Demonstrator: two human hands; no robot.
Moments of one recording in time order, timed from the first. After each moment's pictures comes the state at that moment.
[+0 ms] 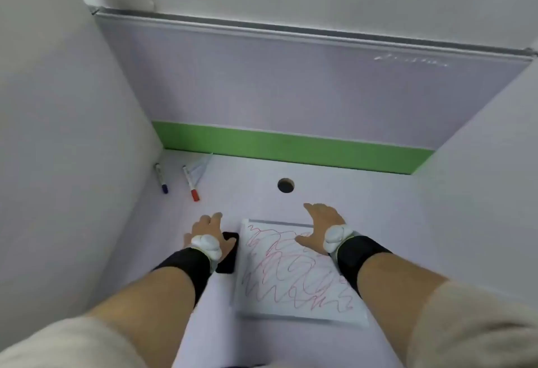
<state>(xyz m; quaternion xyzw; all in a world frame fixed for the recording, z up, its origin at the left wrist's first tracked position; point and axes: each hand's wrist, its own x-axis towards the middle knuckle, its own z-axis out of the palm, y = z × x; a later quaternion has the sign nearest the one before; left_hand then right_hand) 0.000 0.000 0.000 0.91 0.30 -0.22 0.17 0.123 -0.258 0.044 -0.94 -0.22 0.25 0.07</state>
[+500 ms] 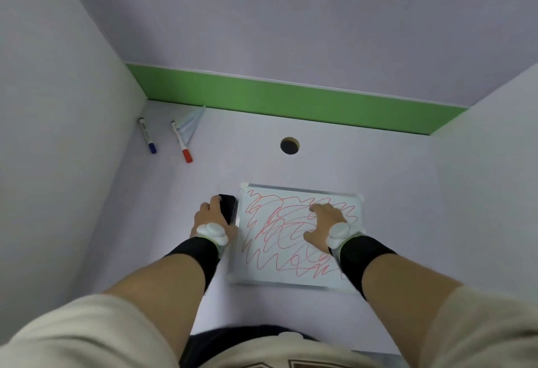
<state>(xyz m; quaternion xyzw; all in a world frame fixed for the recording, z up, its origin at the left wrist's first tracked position) -0.003 -0.006 -0.057 0.85 0.37 -0.24 0.30 0.103 -0.264 -0.024 -0.92 -0.11 0.36 0.07</state>
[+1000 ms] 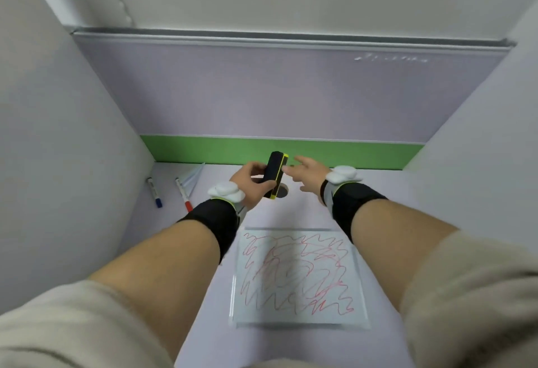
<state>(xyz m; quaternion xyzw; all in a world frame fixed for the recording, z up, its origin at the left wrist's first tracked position) 0.125 -0.042 0.103 0.80 0.20 -0.01 0.57 0.203 -0.210 0.137 -0.80 -0.03 0.30 0.51</state>
